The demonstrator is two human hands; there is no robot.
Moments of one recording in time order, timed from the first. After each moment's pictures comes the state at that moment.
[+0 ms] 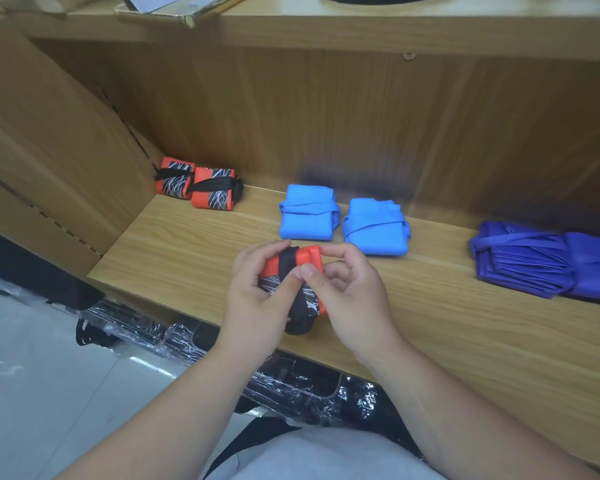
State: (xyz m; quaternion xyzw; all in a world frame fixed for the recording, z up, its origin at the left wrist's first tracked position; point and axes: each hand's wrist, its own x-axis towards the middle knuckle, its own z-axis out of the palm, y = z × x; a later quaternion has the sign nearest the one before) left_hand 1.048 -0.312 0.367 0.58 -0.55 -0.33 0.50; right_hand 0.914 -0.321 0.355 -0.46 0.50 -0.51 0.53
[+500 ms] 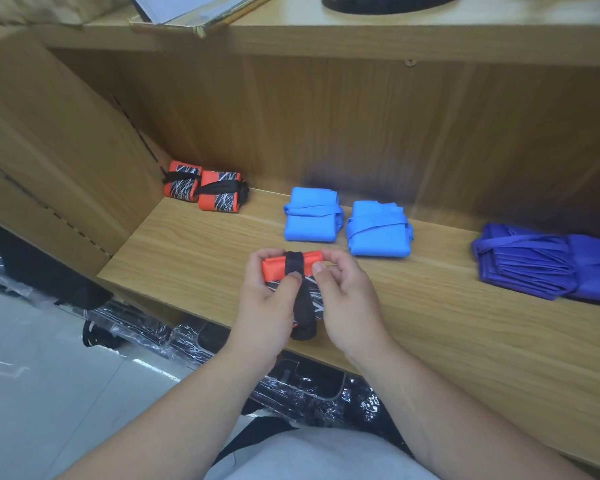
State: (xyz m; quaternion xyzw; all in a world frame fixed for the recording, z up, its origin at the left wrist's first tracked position) left_hand 1.034 -0.305 0.380 0.58 -0.38 -0.50 0.53; right_hand 0.927 -0.320 0.350 -0.46 0.52 -0.51 0.52
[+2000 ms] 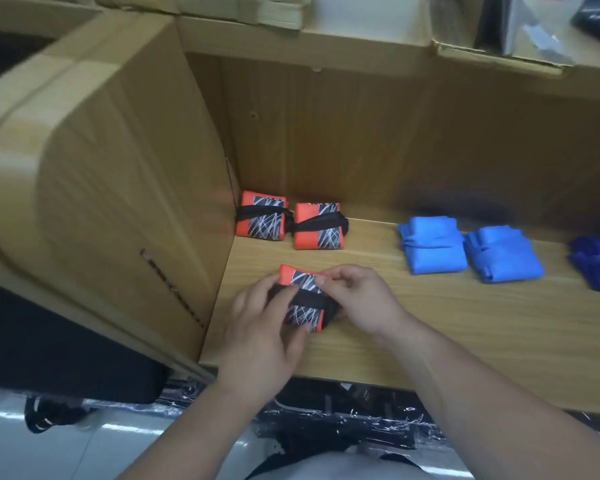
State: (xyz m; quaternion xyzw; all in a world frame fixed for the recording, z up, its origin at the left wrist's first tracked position) left_hand 1.338 -0.421 0.315 0.51 -0.80 -0.17 0.27; right_hand 1.151 -0.441 0.339 -0.40 0.66 -0.39 0.50
